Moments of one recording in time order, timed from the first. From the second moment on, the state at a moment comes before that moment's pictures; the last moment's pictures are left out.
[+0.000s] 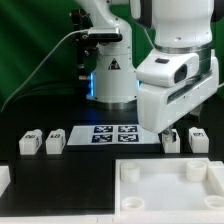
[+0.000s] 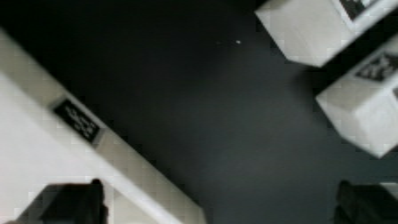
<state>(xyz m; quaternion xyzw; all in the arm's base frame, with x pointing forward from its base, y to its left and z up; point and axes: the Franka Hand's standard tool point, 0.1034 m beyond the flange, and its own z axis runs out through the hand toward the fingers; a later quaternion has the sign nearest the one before) 0.466 0.109 0.064 -0.94 -0.33 0.05 0.05</state>
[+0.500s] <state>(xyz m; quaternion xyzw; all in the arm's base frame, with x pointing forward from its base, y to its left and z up) 0.423 0.157 0.053 -1.00 0.00 0.07 0.04</state>
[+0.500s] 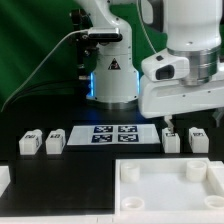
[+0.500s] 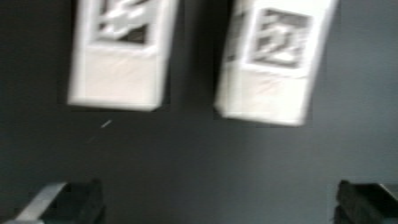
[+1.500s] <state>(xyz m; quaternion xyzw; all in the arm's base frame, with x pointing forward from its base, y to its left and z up) 0.408 0.175 0.050 -0.91 -0.03 0.41 0.02</state>
